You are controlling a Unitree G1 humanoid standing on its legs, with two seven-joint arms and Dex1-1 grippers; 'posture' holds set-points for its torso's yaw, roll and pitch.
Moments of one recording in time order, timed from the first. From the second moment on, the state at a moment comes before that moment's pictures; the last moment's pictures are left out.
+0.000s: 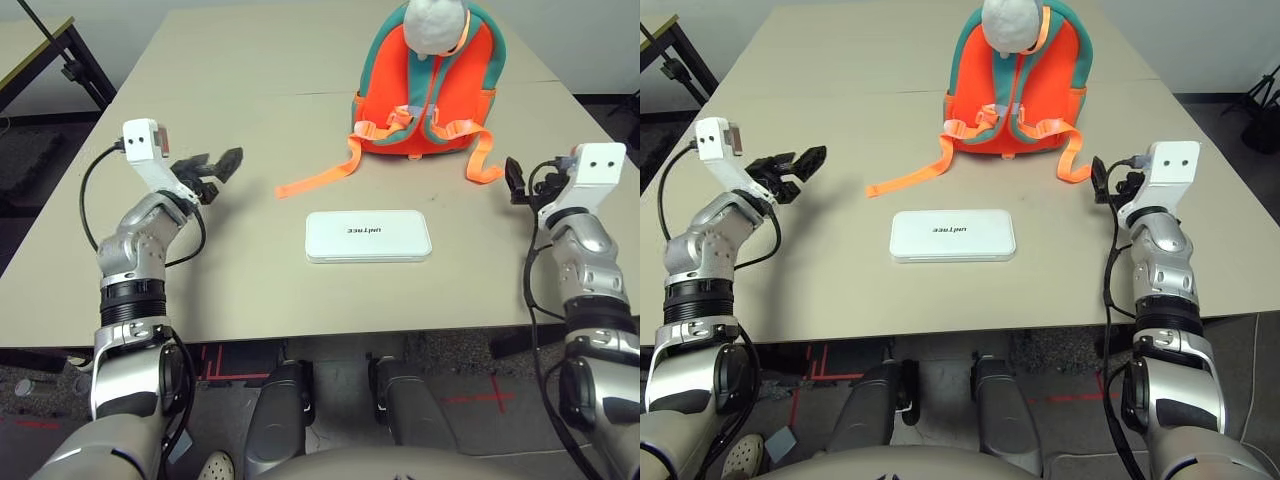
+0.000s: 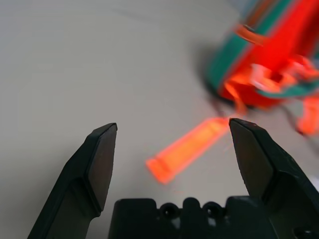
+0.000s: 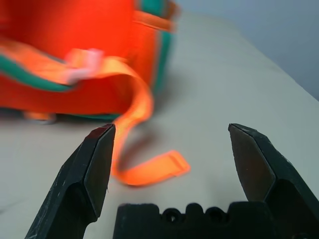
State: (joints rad) left arm -0.60 0.44 0.33 0.19 -0.67 0.88 -0.47; right arm -0.50 -0.48 -0.24 0.51 0.19 -0.07 0.38
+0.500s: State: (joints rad) left arm -0.61 0.45 0.34 0.15 -0.83 1.36 -0.47; right arm -0.44 -0.55 -0.10 0.31 0.14 0.01 0.59
